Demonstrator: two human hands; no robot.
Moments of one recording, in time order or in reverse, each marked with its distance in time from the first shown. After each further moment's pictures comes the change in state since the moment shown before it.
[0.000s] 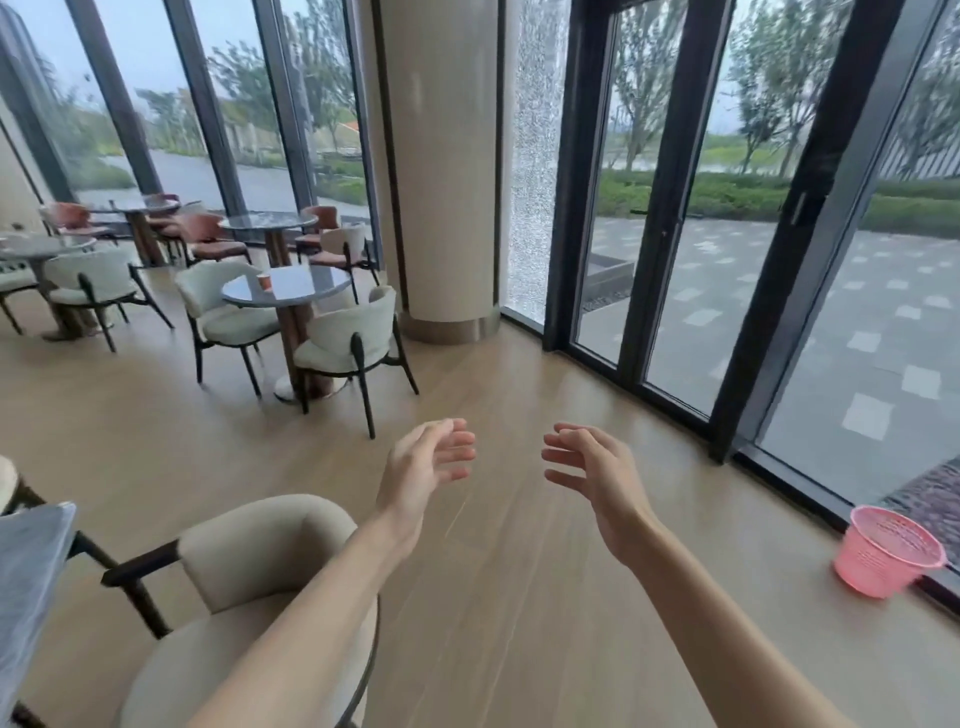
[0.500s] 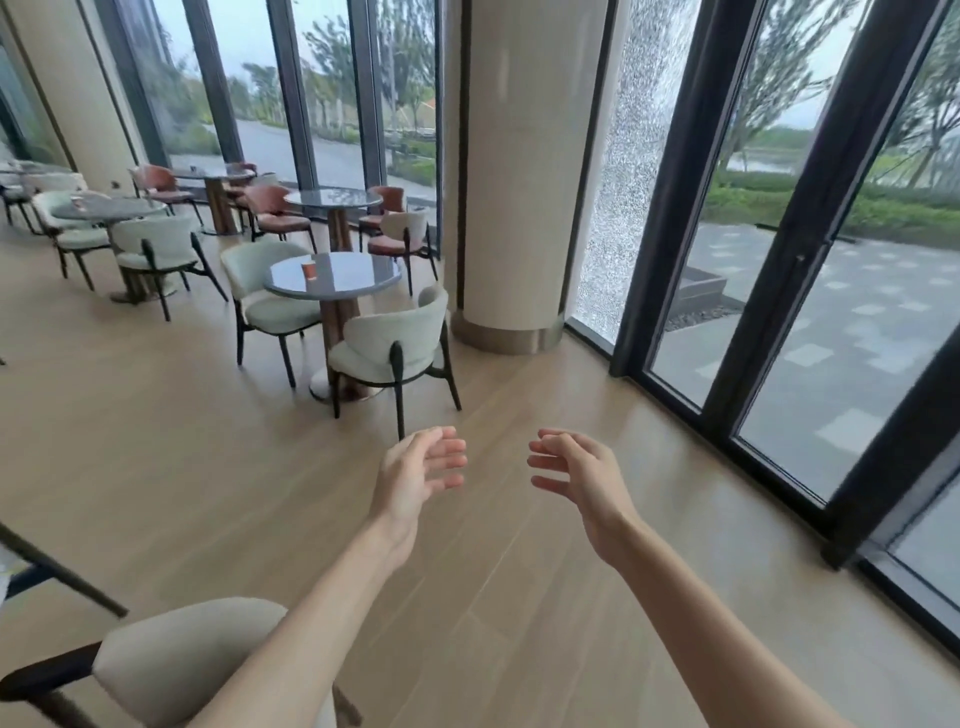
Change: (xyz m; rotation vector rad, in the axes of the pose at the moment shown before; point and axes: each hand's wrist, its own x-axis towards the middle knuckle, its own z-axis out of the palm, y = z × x) left_hand 0.368 -0.035 -0.034 -0.067 0.225 -0.013; right_hand 0.367 0.023 0.144 -0.105 -0.213 0.054
